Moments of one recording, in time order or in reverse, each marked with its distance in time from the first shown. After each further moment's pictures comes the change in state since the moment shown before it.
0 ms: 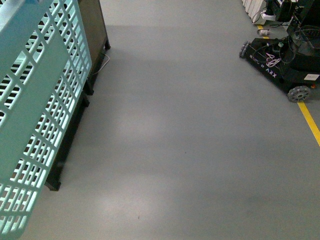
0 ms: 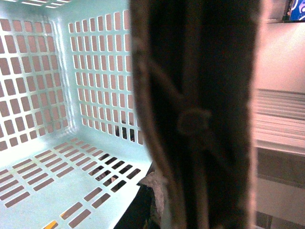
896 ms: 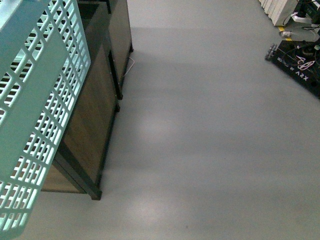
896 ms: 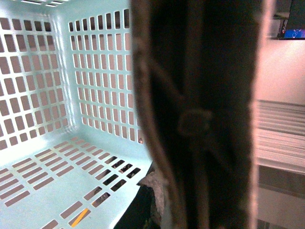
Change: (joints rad) left arm -0.005 -0.005 0.001 0.000 -0.003 -0.001; right arm 0.000 0.000 0.000 0.001 -0.001 0.000
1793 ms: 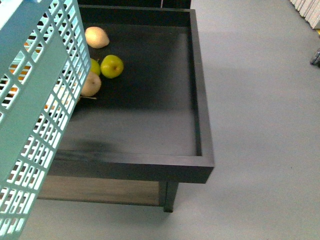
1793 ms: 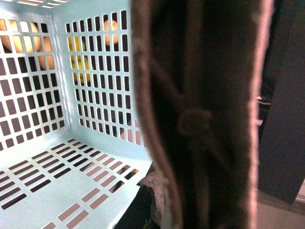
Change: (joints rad) left arm 0.001 0.000 0.000 0.000 0.002 0.000; right arm 0.000 0.000 0.000 -0.001 0.002 0.000
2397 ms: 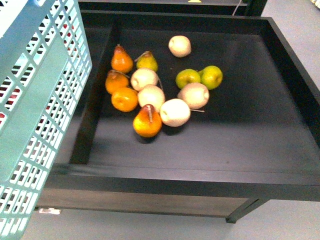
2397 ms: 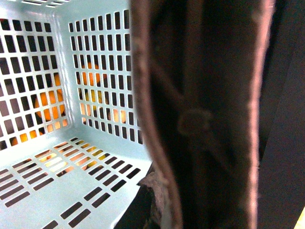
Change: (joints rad) left arm 0.000 0.000 0.000 0.000 -0.001 0.000; right arm 0.000 -0.001 0.000 0.000 0.000 0.000
